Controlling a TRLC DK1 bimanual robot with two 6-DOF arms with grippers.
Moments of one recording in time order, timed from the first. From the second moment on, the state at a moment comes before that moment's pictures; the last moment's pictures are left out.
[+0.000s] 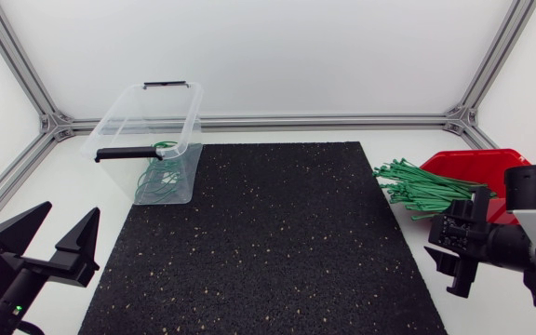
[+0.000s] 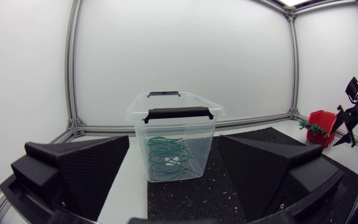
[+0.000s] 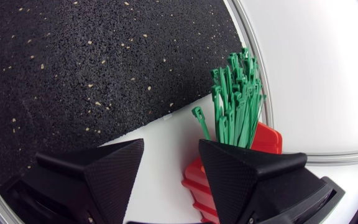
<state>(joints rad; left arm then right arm) -0.02 0.05 0.02 0.02 0.13 0.00 -0.12 1.06 0.41 -0.26 -0.09 -1.35</state>
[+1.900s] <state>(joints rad) -0.07 0.05 0.02 0.01 0.13 0.00 -0.10 1.27 0.47 -0.11 -0.04 -1.40</state>
